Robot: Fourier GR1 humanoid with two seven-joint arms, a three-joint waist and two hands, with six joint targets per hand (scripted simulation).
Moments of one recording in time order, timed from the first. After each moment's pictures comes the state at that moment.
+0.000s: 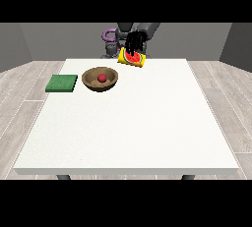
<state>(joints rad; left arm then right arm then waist) -0.99 0.11 -0.44 -0.42 -1.18 0.65 0.28 -0.23 -0.29 -0.25 -1.61 -0.34 0.19 0.16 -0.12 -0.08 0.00</state>
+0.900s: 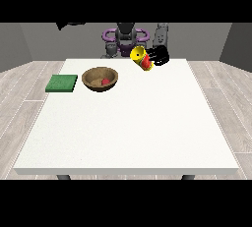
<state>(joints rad) -0.64 0.06 0.08 -0.86 -0.19 0.53 -0.42 -0.19 -0.26 -0.27 -1.79 -0.36 0.14 0.15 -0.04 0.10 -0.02</state>
